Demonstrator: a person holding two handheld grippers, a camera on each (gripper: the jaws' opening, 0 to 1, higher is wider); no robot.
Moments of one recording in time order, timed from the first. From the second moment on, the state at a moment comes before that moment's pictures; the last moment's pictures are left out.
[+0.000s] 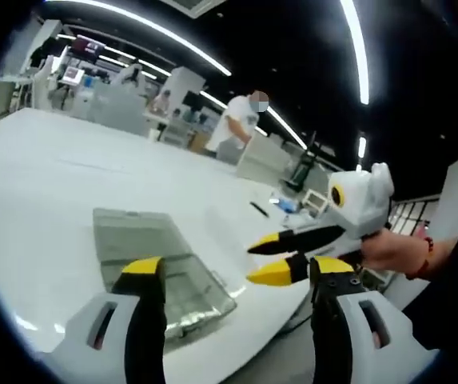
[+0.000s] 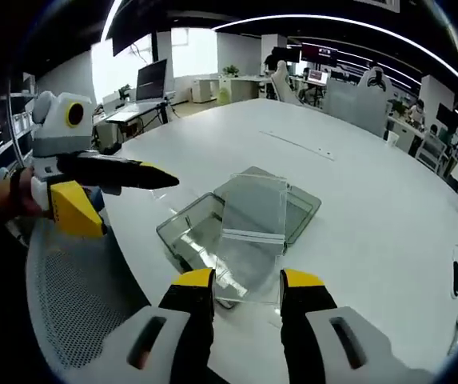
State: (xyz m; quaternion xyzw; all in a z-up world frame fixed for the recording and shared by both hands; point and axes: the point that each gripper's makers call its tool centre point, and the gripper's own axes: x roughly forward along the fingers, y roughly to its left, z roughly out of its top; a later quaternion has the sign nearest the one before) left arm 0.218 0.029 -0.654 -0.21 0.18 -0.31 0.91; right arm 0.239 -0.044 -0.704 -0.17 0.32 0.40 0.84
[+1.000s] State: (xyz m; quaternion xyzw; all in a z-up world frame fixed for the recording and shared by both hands) left arm 0.225 0.030 -0.641 -0.27 0.16 -0.28 0.91; right arm 0.208 -0.014 -0.680 -0.16 0.28 0.44 0.84
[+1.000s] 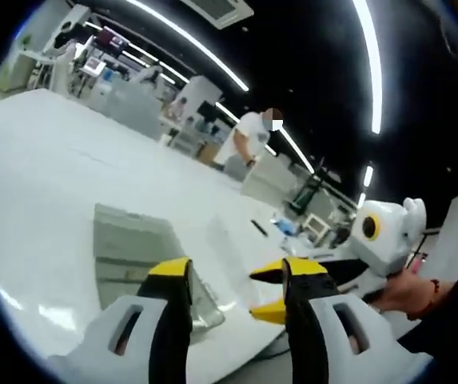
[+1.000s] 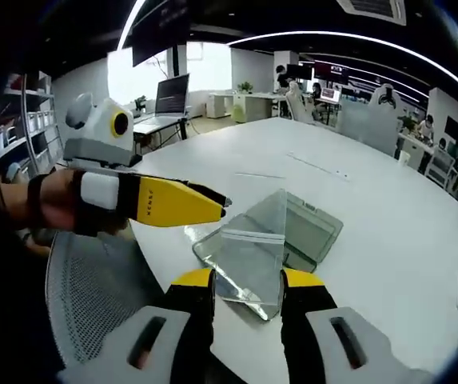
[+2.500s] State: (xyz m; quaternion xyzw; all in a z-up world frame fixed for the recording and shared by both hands) left arm 0.229 0.049 -0.628 -0.38 0.13 -0.27 0.87; right arm 0.197 0.009 -0.668 -0.15 0.26 0.49 0.82
